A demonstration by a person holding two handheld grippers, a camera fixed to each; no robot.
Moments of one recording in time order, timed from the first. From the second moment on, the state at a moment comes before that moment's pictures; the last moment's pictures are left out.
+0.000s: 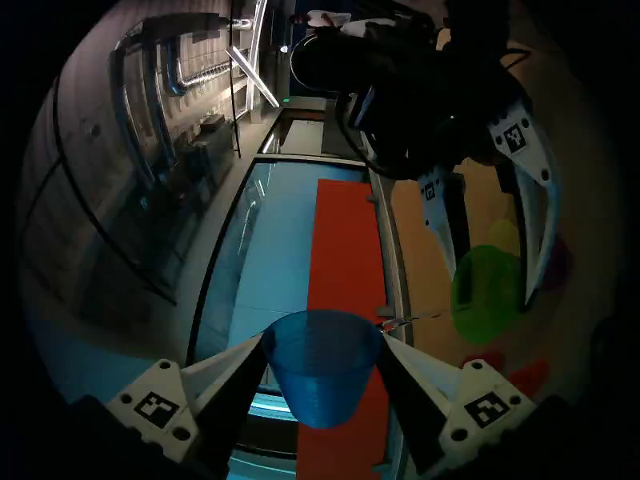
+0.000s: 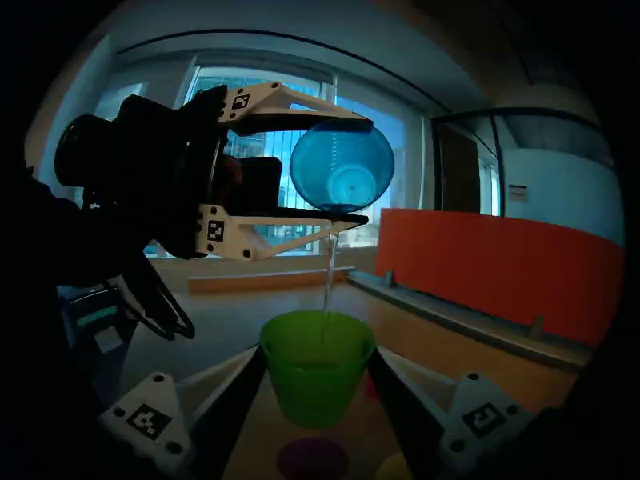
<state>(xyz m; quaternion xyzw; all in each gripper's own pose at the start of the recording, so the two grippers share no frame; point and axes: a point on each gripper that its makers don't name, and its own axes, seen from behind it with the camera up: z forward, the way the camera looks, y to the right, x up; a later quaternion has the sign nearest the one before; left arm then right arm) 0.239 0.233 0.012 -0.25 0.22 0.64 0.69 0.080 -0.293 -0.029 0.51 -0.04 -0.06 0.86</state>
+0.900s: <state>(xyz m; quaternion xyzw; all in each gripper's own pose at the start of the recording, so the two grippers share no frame) 0.245 0.236 0.001 -0.23 0.25 0.67 0.66 0.083 -0.292 -0.027 0.51 -0.04 -0.06 0.86</state>
